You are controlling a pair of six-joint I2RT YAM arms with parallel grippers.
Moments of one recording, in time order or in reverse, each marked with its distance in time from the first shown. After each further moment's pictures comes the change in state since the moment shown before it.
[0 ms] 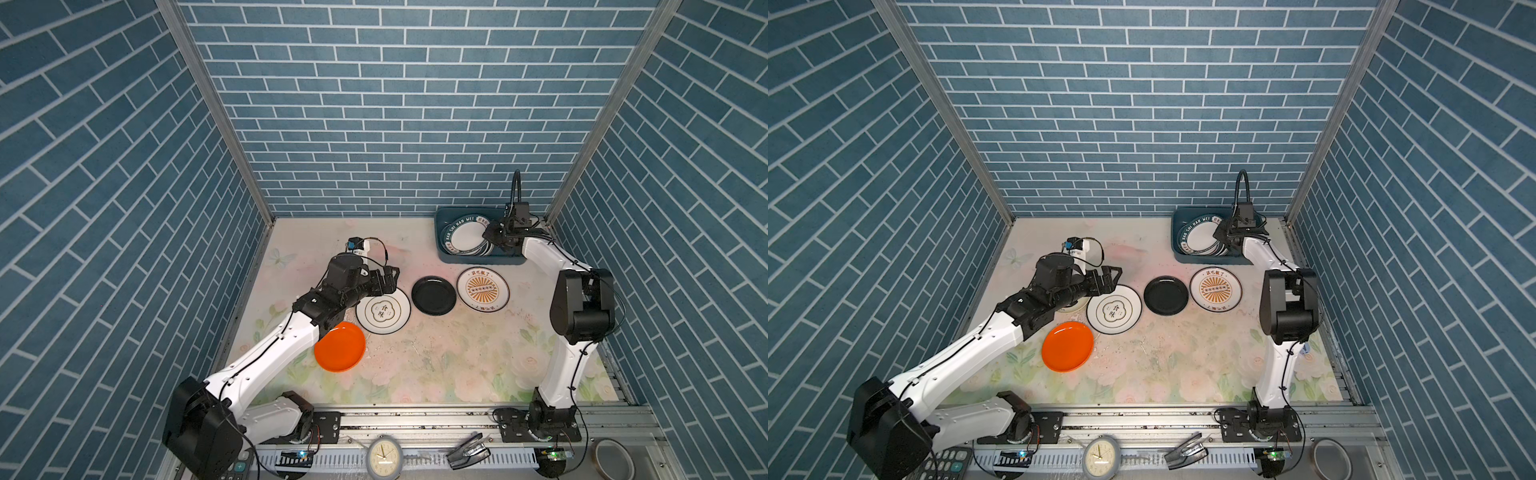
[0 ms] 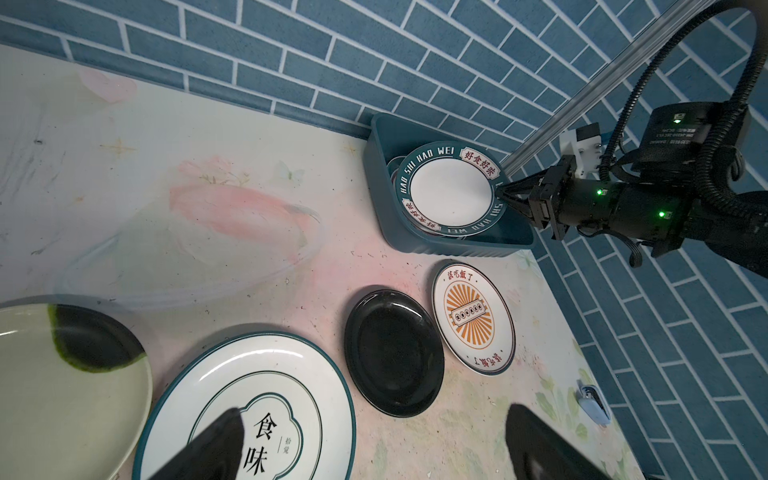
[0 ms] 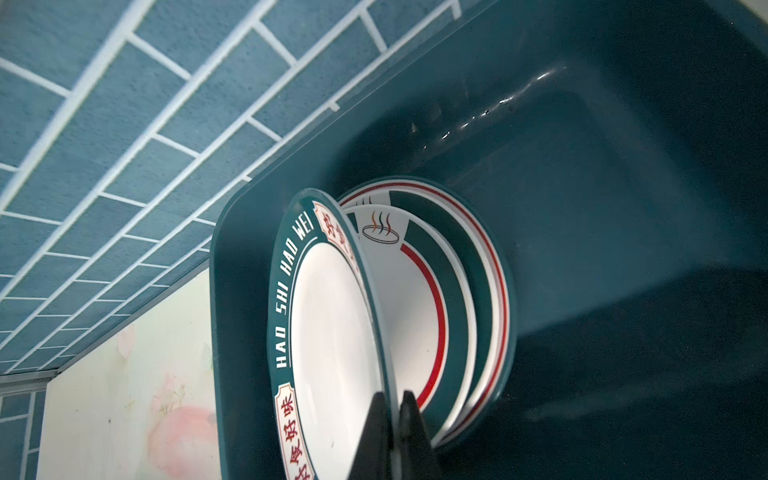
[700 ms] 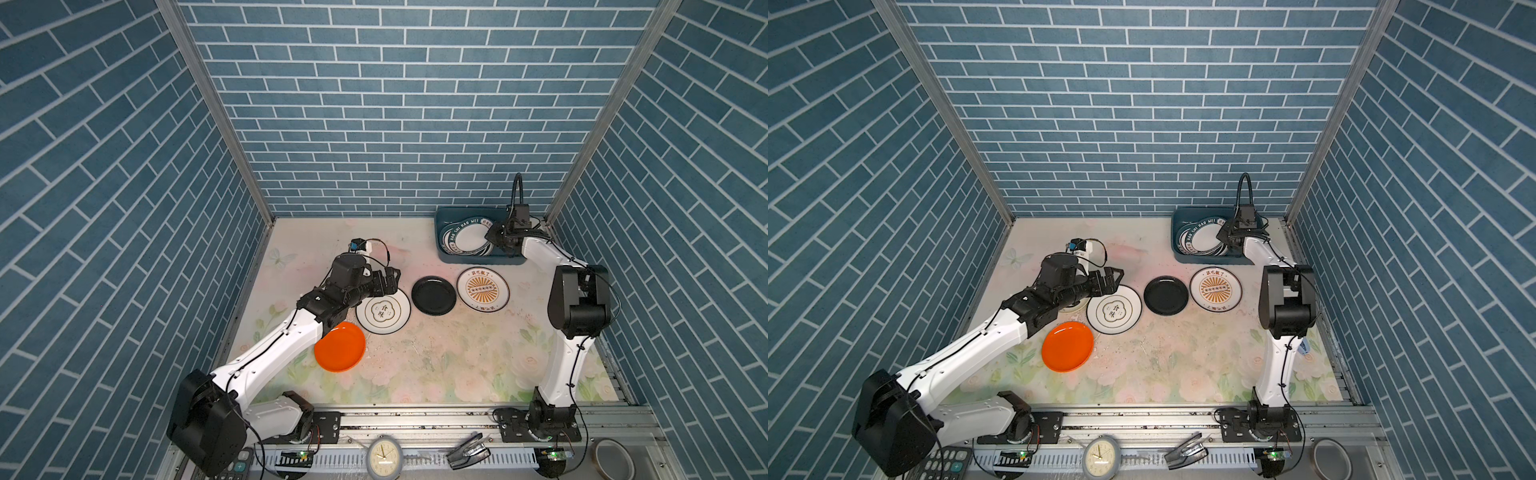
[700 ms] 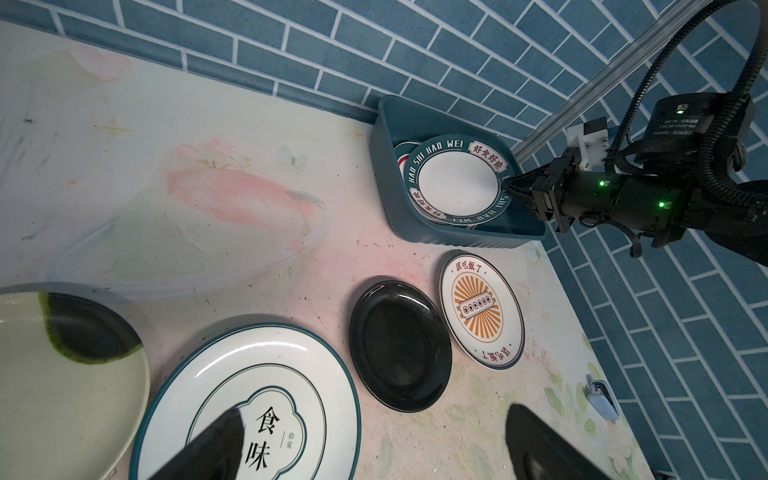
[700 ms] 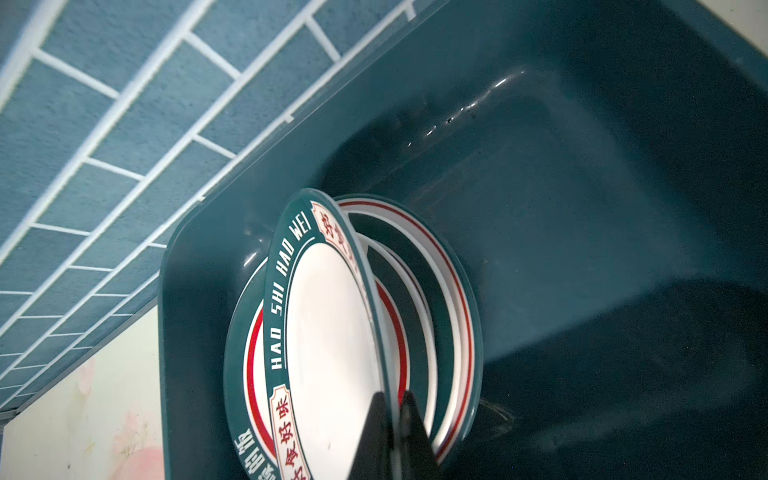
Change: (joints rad) left arm 0.000 0.041 0.003 0.000 0.005 -0.002; right arm -0.015 0.040 0.006 0.014 0.066 0.000
